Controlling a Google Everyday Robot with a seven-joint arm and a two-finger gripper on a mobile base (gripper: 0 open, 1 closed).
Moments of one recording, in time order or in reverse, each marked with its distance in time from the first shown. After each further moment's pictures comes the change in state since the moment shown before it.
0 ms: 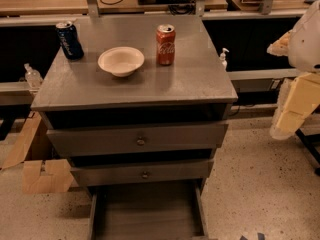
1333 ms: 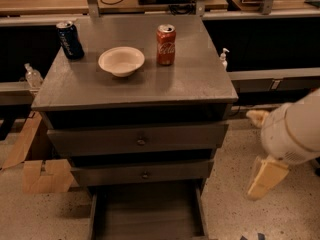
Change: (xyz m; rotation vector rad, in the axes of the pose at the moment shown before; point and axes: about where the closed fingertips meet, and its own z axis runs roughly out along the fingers) arm 0.026 0.064 0.134 0.008 -0.108 -0.012
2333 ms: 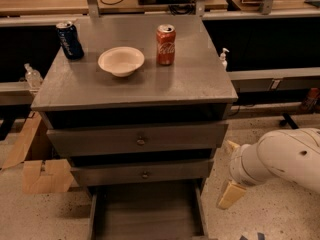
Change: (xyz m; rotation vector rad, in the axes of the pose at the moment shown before) arm 0.037 0.004 0.170 0.040 0.003 0.032
